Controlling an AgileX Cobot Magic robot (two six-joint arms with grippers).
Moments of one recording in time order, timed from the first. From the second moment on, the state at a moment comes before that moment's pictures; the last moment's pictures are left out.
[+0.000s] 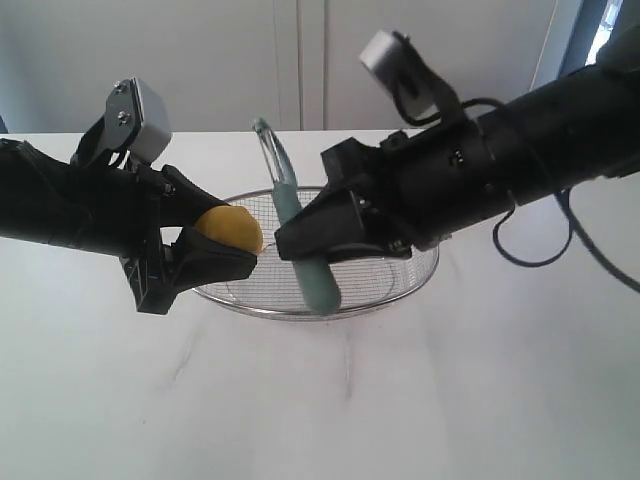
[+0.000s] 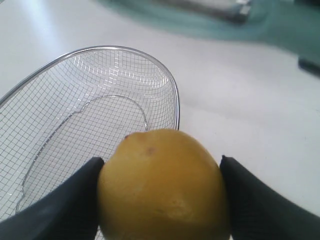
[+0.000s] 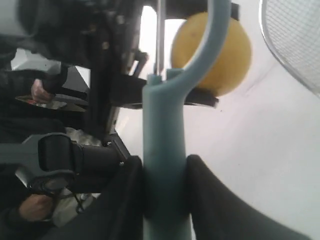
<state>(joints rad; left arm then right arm) -0.34 1.46 -0.84 -1.36 0.79 1.88 0.38 1.45 -1.03 1.14 1.05 -0.70</state>
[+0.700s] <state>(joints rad) -0.34 1.29 -0.96 -0.78 0.81 1.20 0.38 1.24 -1.04 0.55 0.72 -0.76</state>
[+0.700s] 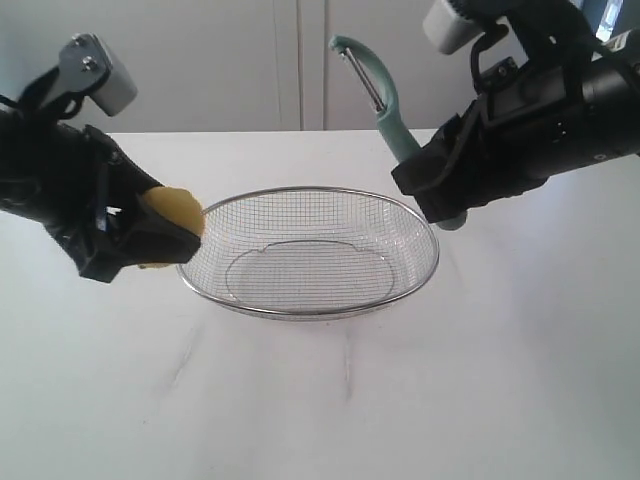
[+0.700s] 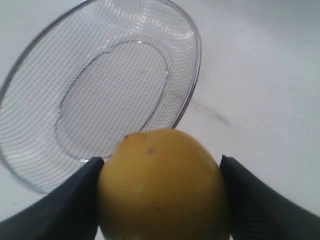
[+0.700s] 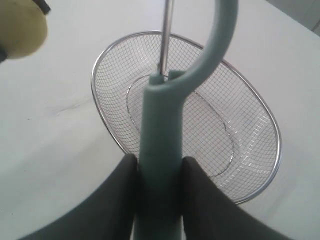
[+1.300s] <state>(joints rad) -0.34 1.16 -0.97 -0.67 0.84 1.10 0.38 1.40 -1.01 0.54 0.32 -0.80</state>
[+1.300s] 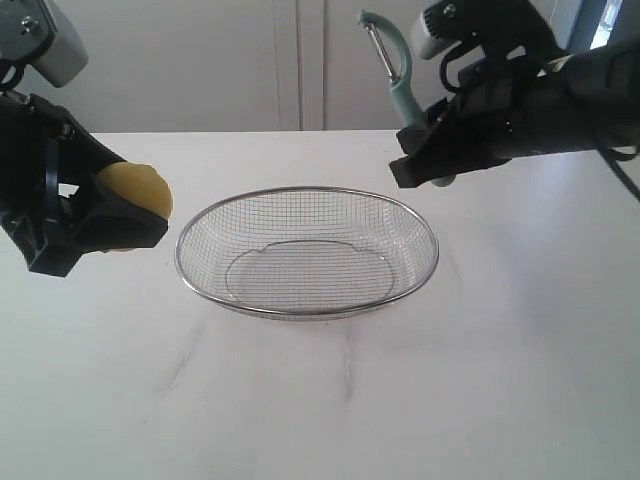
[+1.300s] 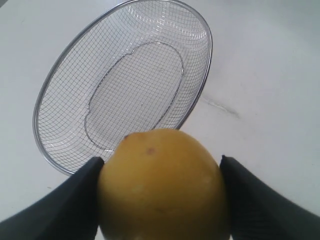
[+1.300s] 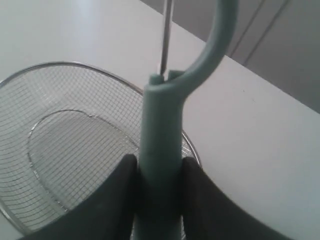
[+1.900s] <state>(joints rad) -0.34 1.16 -0.97 -0.67 0.83 1.10 0.38 1.82 -1.19 0.54 0.39 -0.78</state>
